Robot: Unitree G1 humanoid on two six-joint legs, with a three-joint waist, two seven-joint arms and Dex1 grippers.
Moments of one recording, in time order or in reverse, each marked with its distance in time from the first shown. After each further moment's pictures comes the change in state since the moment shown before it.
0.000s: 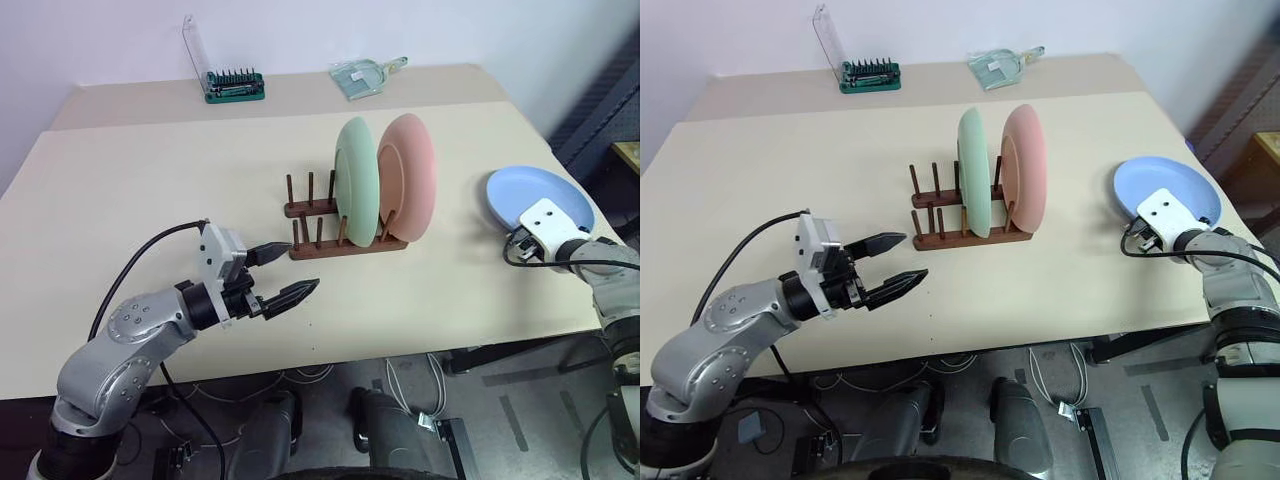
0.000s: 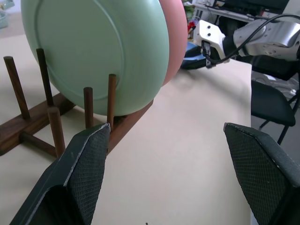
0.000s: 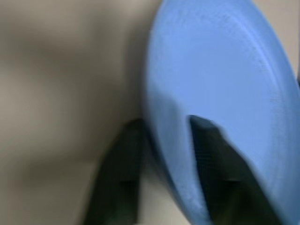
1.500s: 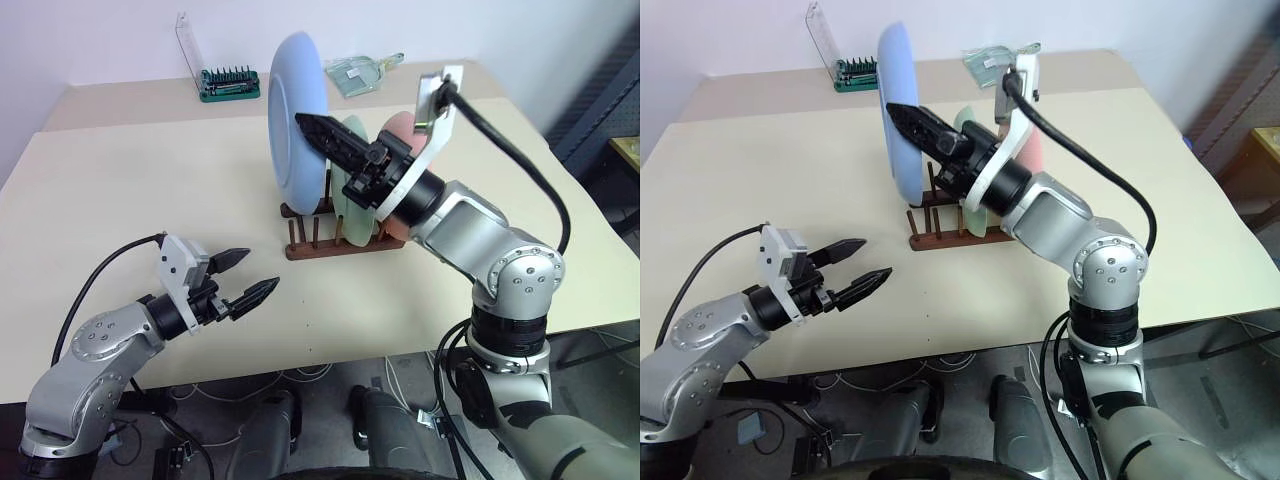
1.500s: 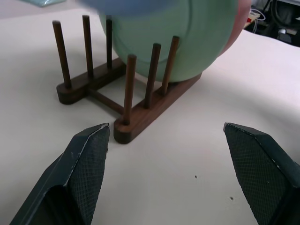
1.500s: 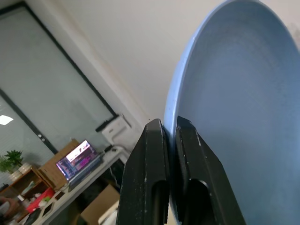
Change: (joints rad) left arm 0.135 0.028 0.132 0.047 0.051 -0.055 -0.006; right arm -0.177 0.674 -0.101 -1.107 1.546 0.802 -0.723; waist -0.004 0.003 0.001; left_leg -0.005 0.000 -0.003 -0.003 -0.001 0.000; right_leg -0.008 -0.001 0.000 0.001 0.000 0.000
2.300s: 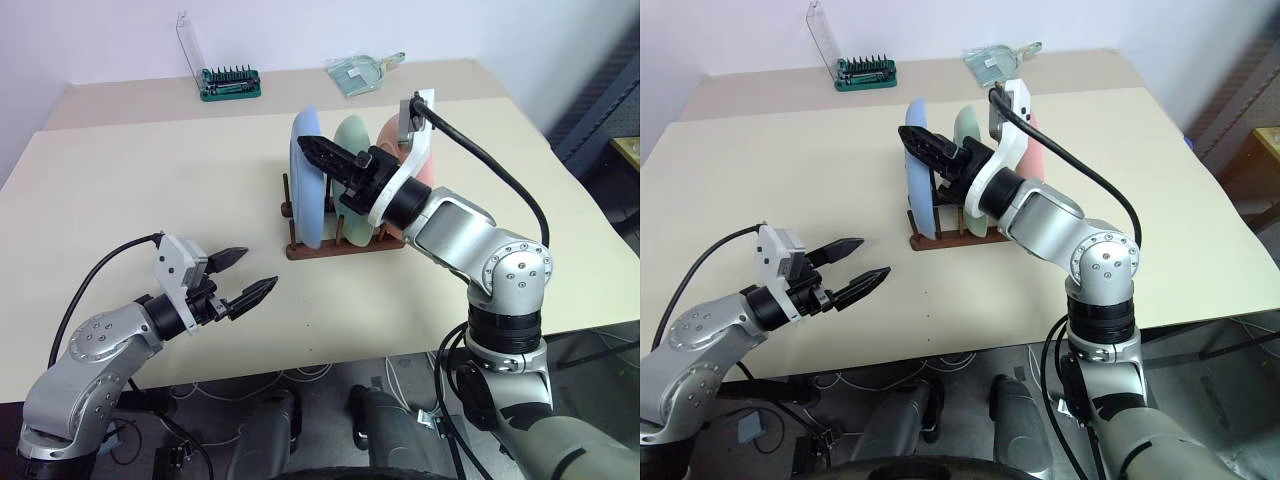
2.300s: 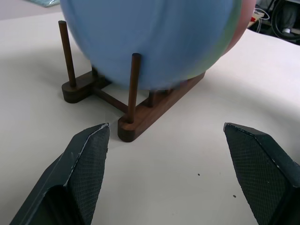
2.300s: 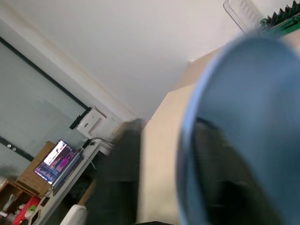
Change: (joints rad) left arm 0.000 0.004 0.006 -0.008 -0.001 -0.001 0.008; right arm 0.008 -0.005 0.009 0.071 0.056 0.024 -0.166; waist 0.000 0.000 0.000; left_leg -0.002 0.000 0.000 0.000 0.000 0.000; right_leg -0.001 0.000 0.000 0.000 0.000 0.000
